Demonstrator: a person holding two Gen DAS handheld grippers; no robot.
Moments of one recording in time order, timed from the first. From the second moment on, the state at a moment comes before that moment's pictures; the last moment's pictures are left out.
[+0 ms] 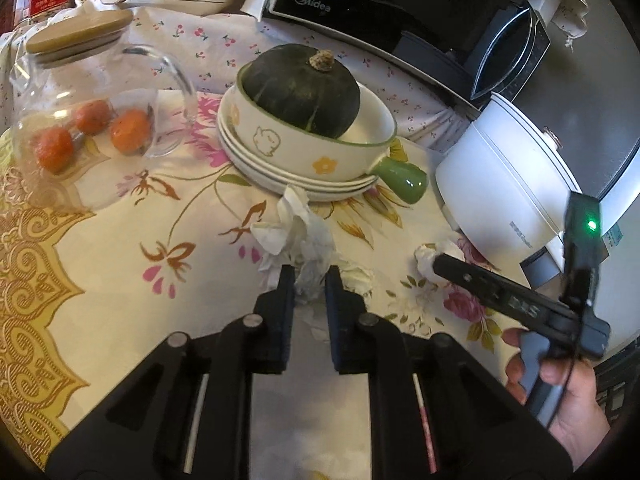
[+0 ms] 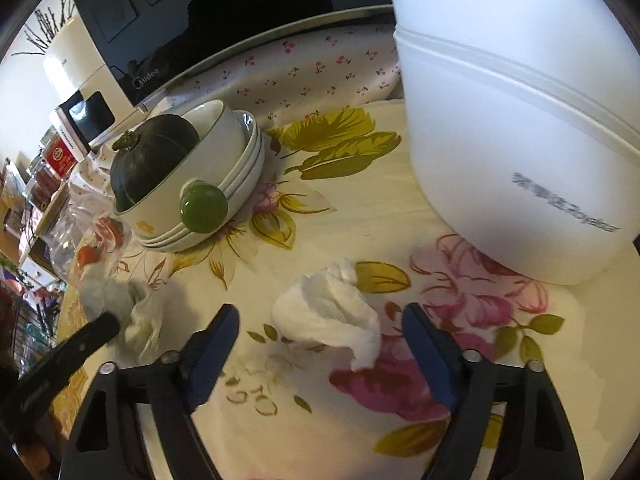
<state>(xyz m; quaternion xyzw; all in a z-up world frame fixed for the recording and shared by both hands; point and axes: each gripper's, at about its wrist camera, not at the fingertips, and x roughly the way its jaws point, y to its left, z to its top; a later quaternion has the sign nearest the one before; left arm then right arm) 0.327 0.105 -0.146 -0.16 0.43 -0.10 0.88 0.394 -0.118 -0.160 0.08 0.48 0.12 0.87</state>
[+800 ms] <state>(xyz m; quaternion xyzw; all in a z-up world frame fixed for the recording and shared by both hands) 0.234 0.082 -0.106 -0.14 0.45 -0.10 0.88 0.279 -0.184 -0.095 0.09 0.48 0.12 0.87</state>
